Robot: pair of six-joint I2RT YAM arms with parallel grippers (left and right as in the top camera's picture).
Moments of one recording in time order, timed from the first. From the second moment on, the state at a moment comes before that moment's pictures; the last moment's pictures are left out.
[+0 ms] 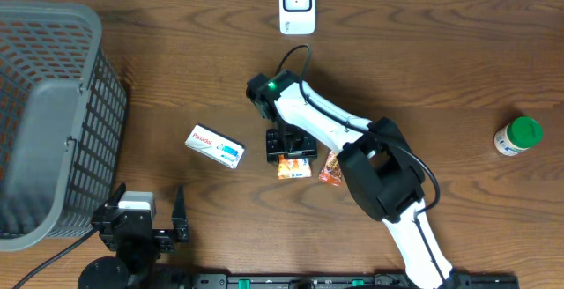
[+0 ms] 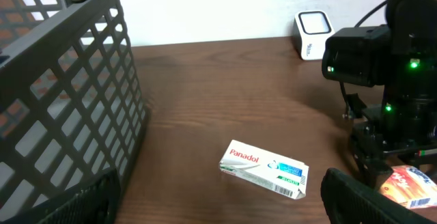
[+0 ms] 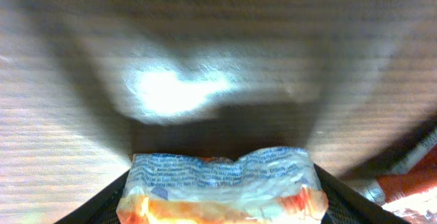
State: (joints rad) left arm -0.16 0.01 0.59 -0.87 -0.11 0.01; right arm 0.72 2.33 1.83 -1.34 -0.11 0.67
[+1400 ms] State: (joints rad) left arm -0.16 0.01 0.59 -0.87 -0.11 0.01; right arm 0.61 2.37 2.06 -1.62 -0.52 0.53
